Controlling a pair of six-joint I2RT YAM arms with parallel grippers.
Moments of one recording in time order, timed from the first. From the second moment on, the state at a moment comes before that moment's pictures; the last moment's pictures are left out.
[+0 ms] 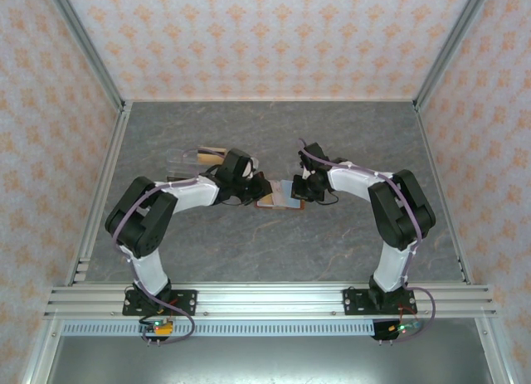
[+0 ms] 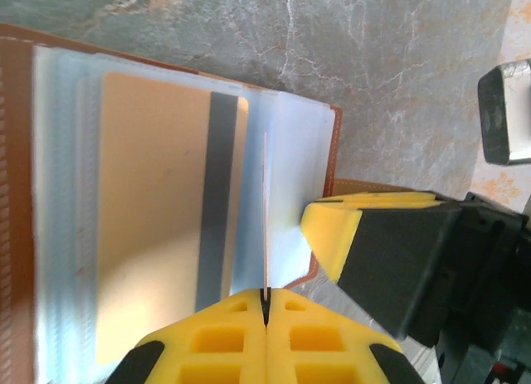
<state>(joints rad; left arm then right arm) -0.50 1.78 0.97 -0.02 0.46 -0.95 0.48 1.82 1.10 -0.48 -0.24 0.59</state>
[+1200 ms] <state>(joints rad) -0.40 1.46 0.96 0.04 0.40 -1.14 0.46 1.61 0.93 0.38 -0.75 1.24</state>
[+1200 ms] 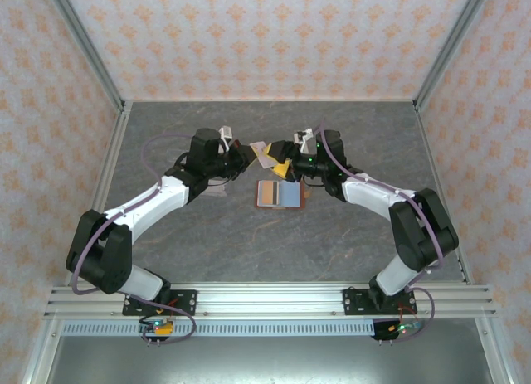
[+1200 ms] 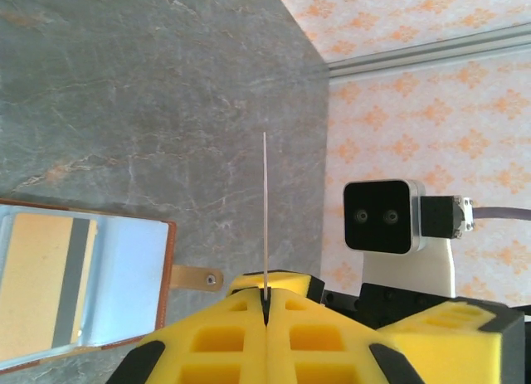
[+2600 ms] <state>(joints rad) -0.03 1.19 1.01 -0.65 0.14 -0.74 0.69 1.70 1.26 -0.07 -0.46 0.41</state>
